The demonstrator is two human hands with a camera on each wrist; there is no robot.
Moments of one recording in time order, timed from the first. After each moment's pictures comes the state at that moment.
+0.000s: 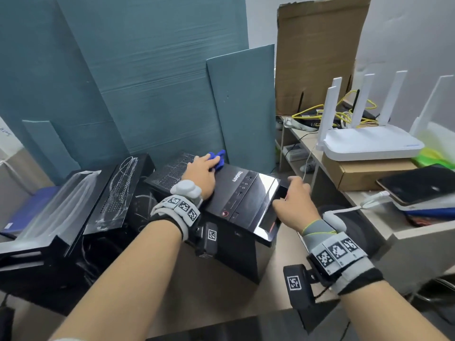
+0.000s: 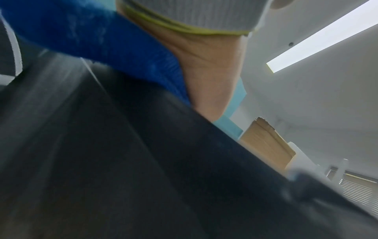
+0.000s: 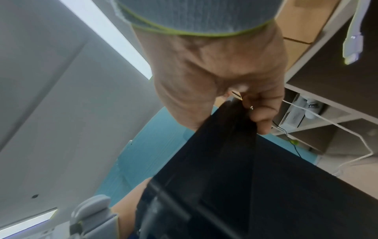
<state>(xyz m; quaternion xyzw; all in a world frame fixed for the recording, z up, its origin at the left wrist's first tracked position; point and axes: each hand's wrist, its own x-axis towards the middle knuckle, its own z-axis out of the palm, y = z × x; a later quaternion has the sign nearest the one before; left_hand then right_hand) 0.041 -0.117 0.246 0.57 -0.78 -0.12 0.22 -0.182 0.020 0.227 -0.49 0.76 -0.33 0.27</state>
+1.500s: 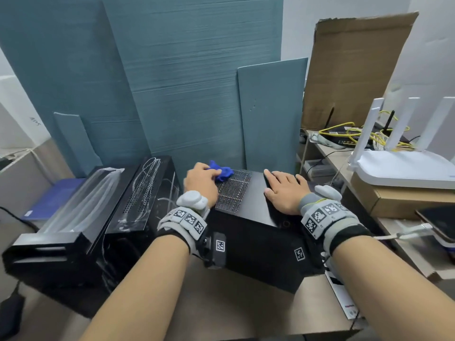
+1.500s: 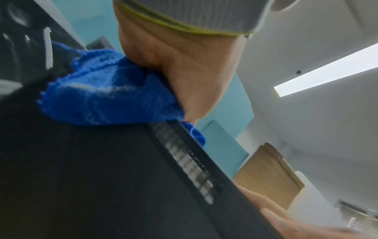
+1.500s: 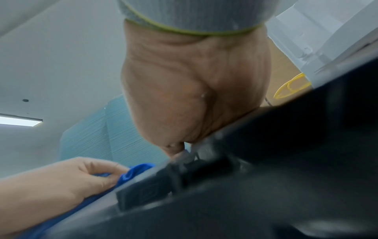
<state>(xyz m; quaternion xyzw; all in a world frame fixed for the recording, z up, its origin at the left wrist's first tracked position) 0.099 -0.136 0.231 0.64 -0.70 -0.06 0.32 -0.141 -0.081 0.253 -0.71 0.70 0.01 0.10</state>
